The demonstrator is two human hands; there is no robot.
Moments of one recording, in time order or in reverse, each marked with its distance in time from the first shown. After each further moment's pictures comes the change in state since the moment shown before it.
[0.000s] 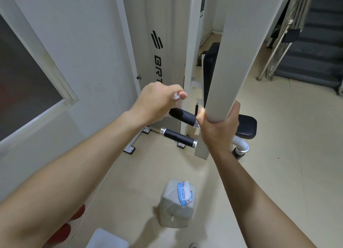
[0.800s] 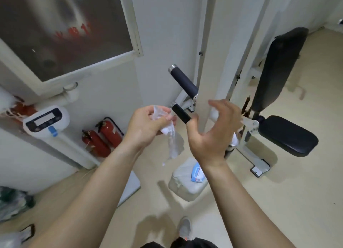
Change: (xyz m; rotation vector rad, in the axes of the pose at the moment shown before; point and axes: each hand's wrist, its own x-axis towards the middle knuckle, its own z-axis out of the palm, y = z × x) left_hand -0.164 0.194 -0.005 -0.906 0.405 -1.255; right_hand -0.079 0.005 -0.103 0.236 -0.357 -0.504
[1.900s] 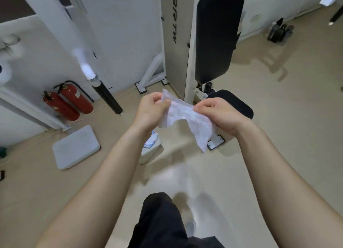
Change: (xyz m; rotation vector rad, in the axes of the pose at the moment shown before) left_hand -0.057 -0.034 0.453 0.098 0.148 -0.071; right_hand 0.149 0.322 -0.363 0.256 -1.262 0.835
